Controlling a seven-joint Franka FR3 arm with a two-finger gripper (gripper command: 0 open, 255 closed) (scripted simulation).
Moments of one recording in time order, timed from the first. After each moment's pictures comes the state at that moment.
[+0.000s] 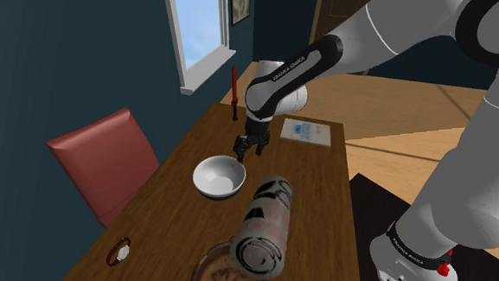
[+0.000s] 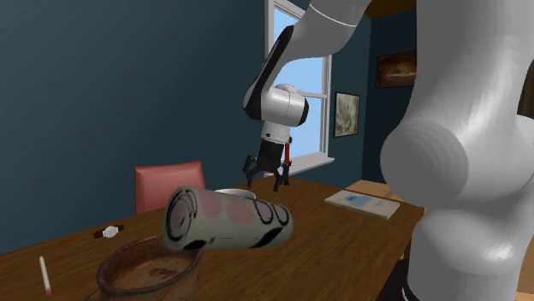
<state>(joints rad) 0.18 0.12 0.05 -2.29 0.36 2.42 -0.08</state>
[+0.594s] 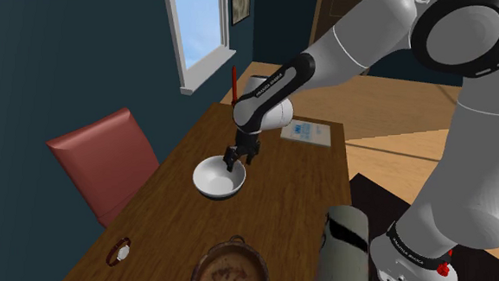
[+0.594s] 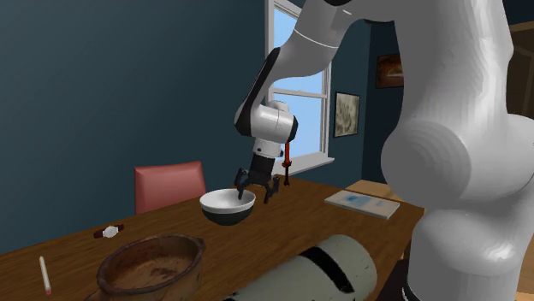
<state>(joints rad) 0.19 0.28 0.08 -2.23 0.43 2.53 -0.11</state>
